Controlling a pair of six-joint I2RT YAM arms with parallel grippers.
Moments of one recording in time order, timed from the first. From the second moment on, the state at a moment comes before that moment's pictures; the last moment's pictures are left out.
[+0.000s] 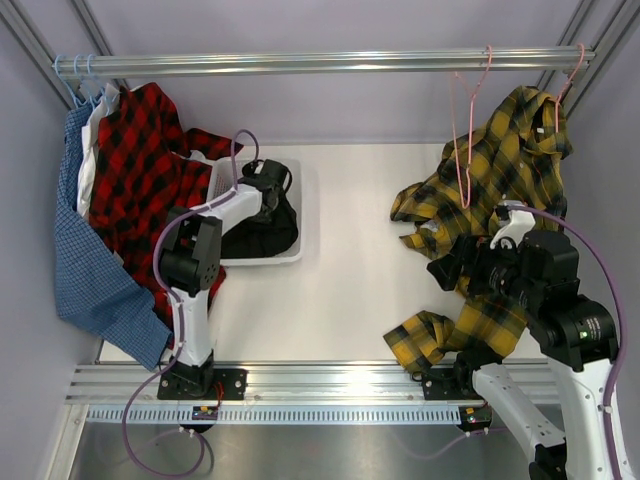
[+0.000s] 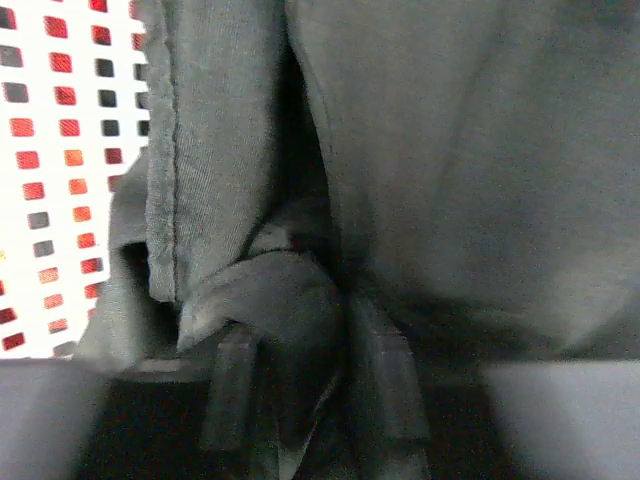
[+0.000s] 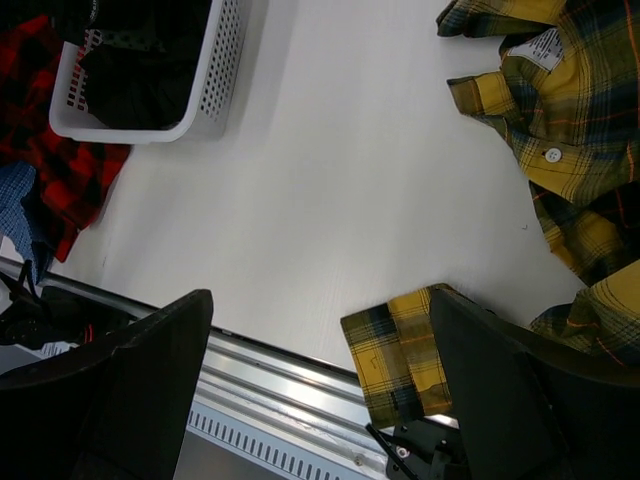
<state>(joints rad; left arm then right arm) -0.37 2.05 1.48 -0.57 -0.55 -0.21 0.22 0.67 1.24 -1.10 -0.23 0.33</state>
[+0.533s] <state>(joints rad) -0.36 1.56 1.52 -0.77 -0.38 -0.27 0.22 0.95 1.82 -1.23 0.04 0.28</state>
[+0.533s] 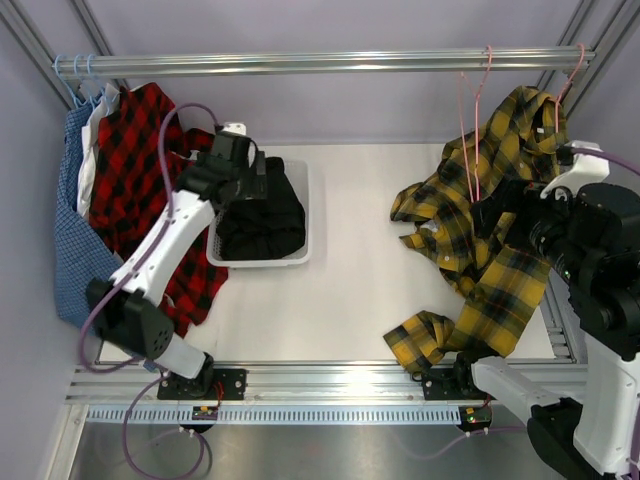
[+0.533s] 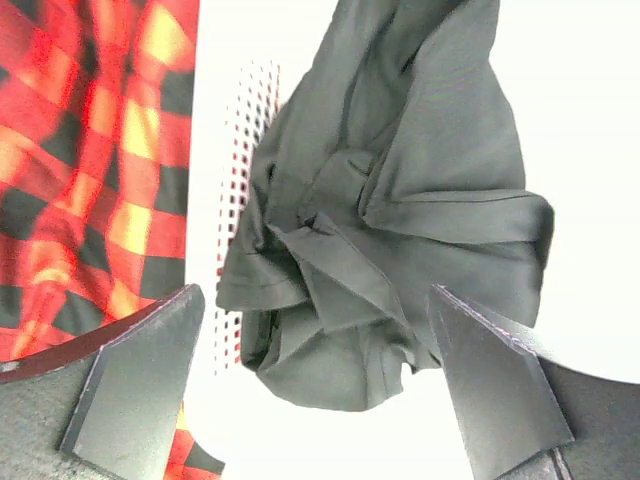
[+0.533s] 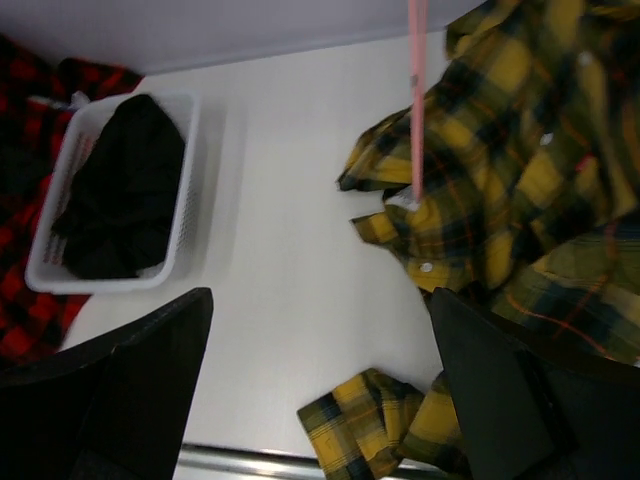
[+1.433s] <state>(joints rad) -0.38 0.81 0.97 -0.82 -0.15 -0.30 -0.25 1.40 1.82 -0.99 0.22 0.17</state>
